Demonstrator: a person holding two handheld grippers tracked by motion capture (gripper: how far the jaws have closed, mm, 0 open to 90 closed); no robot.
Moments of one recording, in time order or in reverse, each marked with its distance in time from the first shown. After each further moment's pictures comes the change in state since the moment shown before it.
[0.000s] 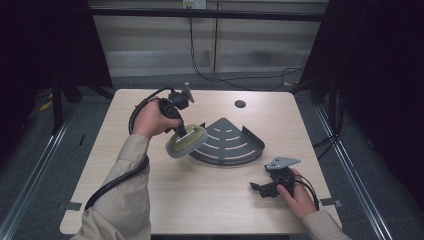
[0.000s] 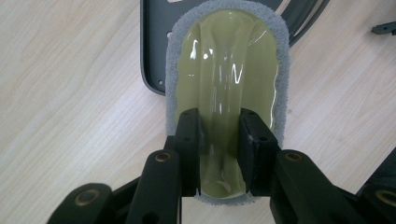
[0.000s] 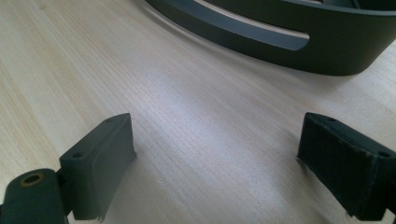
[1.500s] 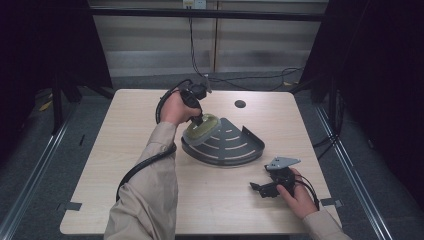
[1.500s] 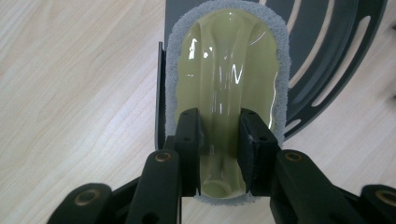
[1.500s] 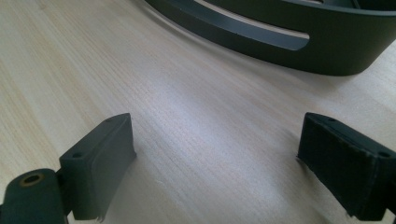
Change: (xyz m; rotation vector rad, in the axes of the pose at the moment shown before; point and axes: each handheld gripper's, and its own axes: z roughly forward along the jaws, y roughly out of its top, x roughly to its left) left arm 0.007 0.062 0.027 -0.034 0.052 -0.038; right arm 0.000 0.000 0.000 0.001 0.000 0.001
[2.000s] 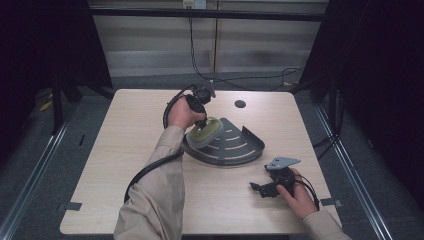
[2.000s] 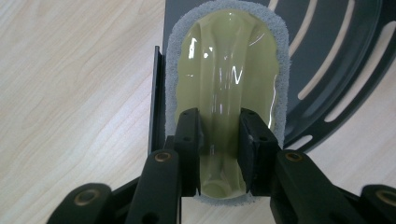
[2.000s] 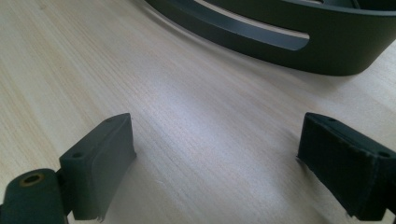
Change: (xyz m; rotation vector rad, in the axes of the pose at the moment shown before) left arm -0.005 0.006 0.024 0.006 0.026 -0.023; right arm 0.000 0.000 0.000 -0.002 0.002 0.000
